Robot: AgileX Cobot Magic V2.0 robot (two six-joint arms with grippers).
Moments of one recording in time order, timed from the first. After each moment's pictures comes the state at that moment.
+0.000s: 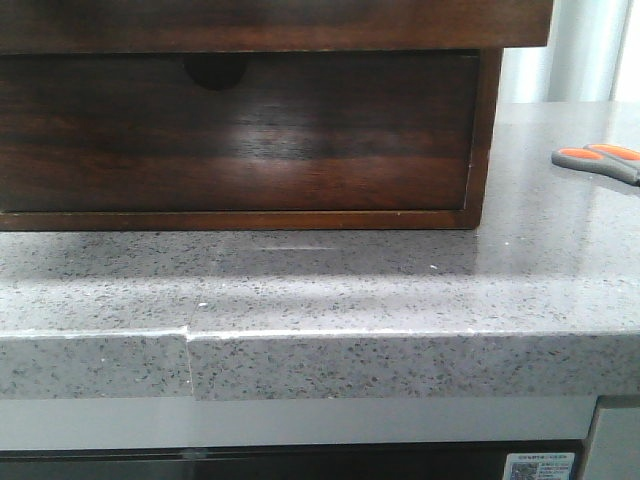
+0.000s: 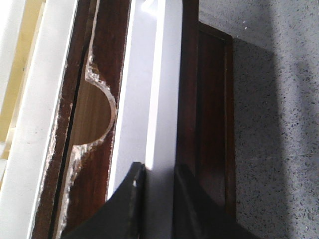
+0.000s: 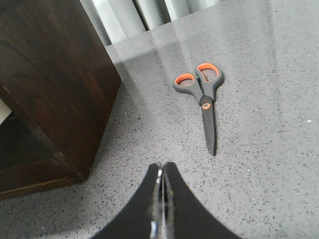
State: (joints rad) left arm -1.03 0.79 -0.63 0.94 0.35 0.24; right arm -0.01 0.26 -0.26 0.15 0.28 0.18
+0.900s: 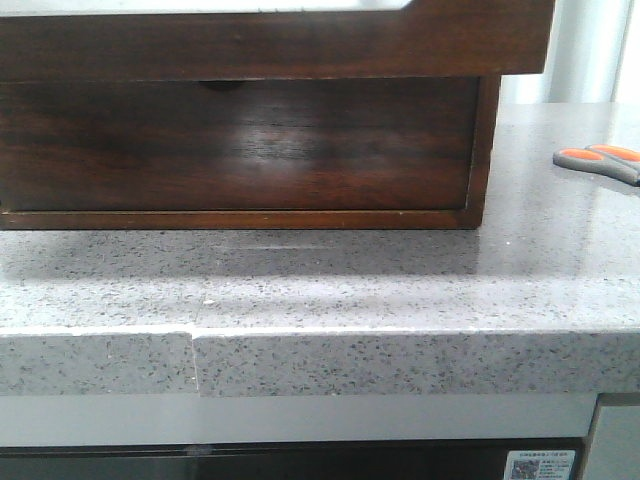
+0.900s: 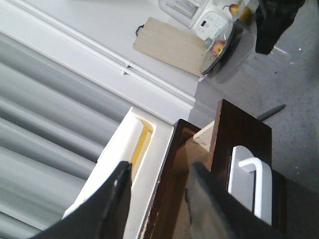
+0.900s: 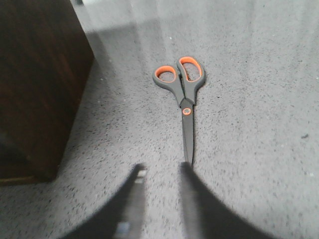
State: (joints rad) left arm -1.06 0.64 -0.67 0.81 0.07 0.23; right arm -0.01 0.64 -0.57 -0.02 0.45 0.18
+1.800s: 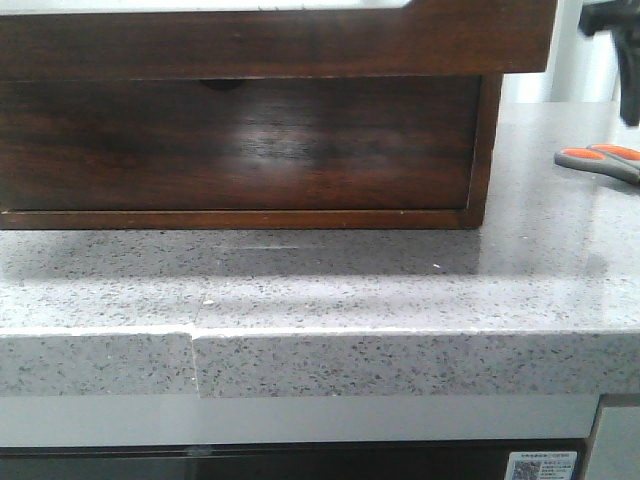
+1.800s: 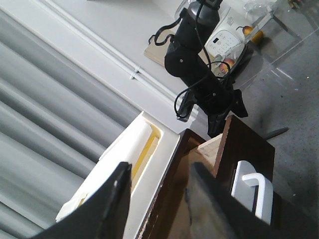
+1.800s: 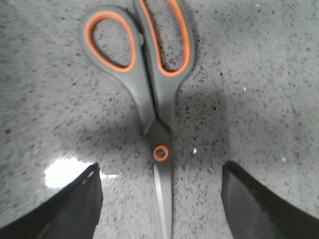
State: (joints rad) left arm -1.06 0.60 -0.67 0.72 0.07 0.23; right arm -0.01 1.70 -1.49 -0.13 1.08 0.18
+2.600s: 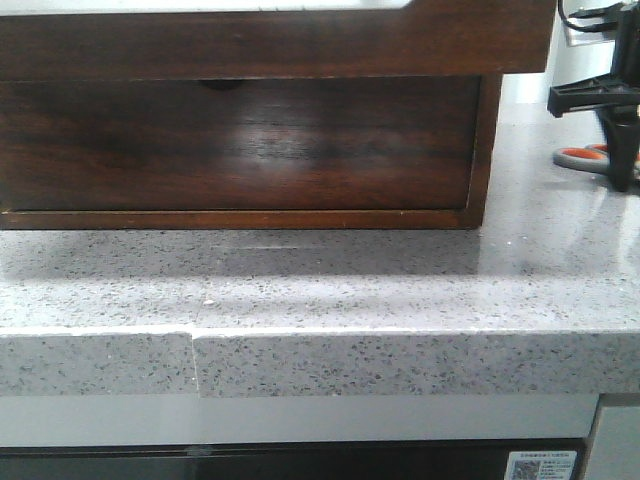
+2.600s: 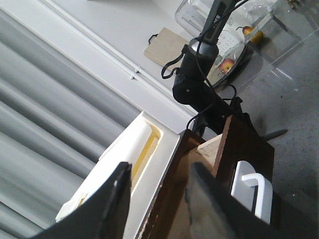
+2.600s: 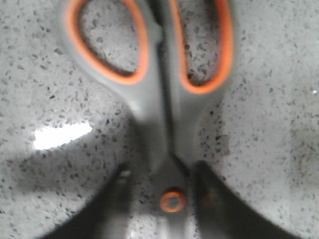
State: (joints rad) left arm -1.06 0.60 -0.67 0.72 0.07 0.23; right arm -0.01 1.87 -1.53 -0.13 1.08 0.14
